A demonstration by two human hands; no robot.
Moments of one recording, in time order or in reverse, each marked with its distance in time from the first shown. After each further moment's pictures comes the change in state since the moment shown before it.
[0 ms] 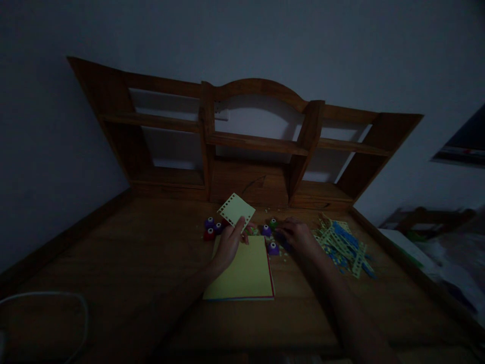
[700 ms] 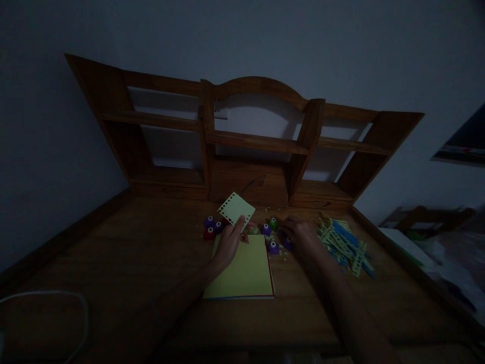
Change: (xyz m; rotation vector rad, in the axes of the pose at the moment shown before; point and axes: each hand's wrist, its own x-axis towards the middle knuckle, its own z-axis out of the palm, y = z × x) left_hand 0.002 -0.005 -0.001 0.001 0.006 -0.011; right_hand -0.005 -0.005 -0.011 -0.079 -0.024 0.013
